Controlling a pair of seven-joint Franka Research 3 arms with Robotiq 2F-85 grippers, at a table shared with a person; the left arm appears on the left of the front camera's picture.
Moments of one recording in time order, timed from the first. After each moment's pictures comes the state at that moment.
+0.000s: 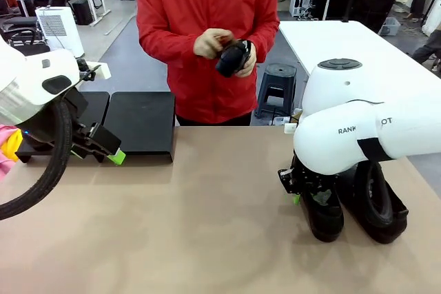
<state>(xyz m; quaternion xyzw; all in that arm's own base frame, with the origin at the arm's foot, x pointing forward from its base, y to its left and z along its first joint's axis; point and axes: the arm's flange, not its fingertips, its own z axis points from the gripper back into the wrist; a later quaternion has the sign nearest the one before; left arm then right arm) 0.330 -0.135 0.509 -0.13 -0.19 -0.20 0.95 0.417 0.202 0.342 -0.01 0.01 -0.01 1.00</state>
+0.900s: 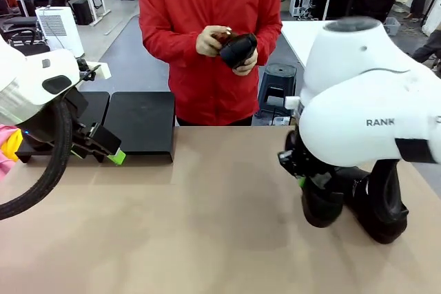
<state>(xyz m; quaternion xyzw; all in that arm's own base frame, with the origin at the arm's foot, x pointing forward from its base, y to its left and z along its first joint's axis) 0.330 -0.135 0.509 -0.13 -0.19 -0.20 0.95 0.376 0.234 0.431 -0.02 -0.06 -0.02 1.00</state>
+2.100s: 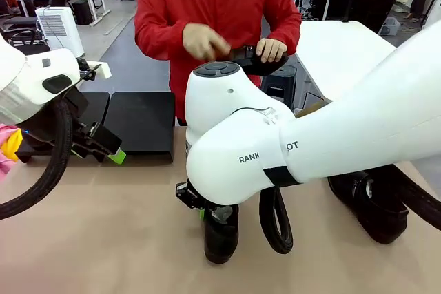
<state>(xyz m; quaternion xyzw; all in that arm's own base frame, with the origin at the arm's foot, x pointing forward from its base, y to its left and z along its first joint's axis) 0.330 -0.135 0.510 -0.13 -0.19 -0.20 0.95 0.360 0.424 0.364 0.03 -0.01 0.01 1.00</state>
